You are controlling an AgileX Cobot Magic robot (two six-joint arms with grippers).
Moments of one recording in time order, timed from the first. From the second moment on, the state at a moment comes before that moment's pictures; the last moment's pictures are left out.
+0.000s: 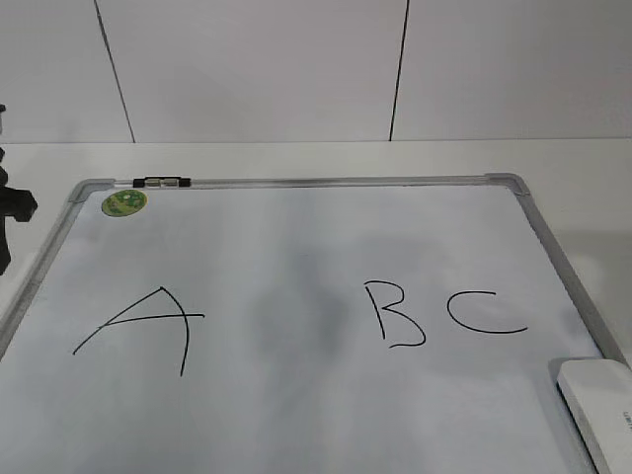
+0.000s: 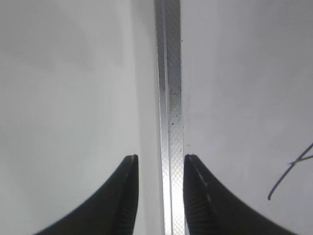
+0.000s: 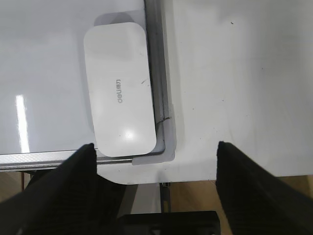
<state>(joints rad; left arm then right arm) -0.07 1.74 -1.20 0.01 0.98 -0.07 0.09 0.87 -0.77 -0.01 1.24 0.14</state>
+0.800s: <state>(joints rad) -0.07 1.93 -1.22 0.02 0.87 -0.04 0.09 0.87 -0.77 -0.01 1.24 0.14</state>
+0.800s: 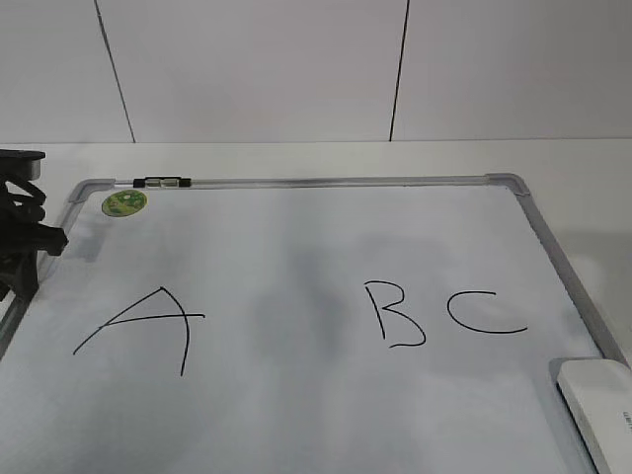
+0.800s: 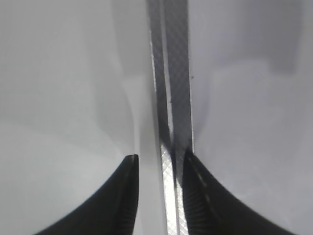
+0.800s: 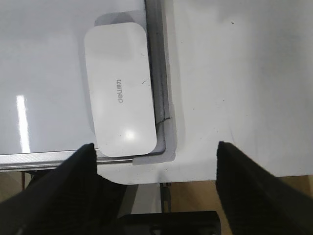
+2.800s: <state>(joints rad) -0.07 1.95 -1.24 -0.01 0.89 -0.04 0.09 1.17 -0.66 0.15 0.98 0.11</state>
